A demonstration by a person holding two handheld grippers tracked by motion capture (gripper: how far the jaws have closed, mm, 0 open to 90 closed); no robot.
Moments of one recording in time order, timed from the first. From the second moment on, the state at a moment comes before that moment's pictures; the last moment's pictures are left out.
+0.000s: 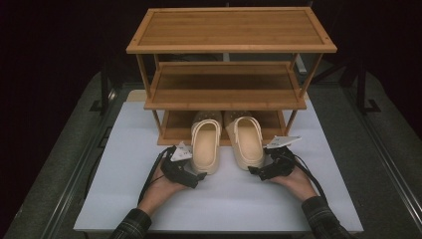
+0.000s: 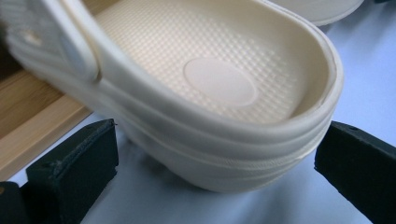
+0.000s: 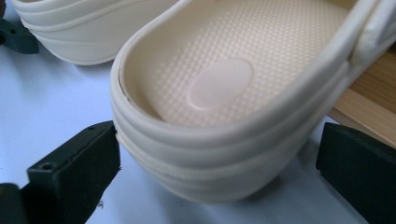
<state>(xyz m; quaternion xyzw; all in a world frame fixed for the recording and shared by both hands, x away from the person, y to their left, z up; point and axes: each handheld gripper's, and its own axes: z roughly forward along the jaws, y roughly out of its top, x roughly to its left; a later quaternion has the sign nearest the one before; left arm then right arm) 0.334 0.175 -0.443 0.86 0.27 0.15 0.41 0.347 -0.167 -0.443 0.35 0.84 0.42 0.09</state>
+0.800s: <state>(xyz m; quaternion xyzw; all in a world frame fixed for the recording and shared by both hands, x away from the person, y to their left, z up) 0.355 0.152 -0.440 0.85 0.30 0.14 0.41 0.357 -0.131 -0.443 0.36 0.82 0.43 0.11</state>
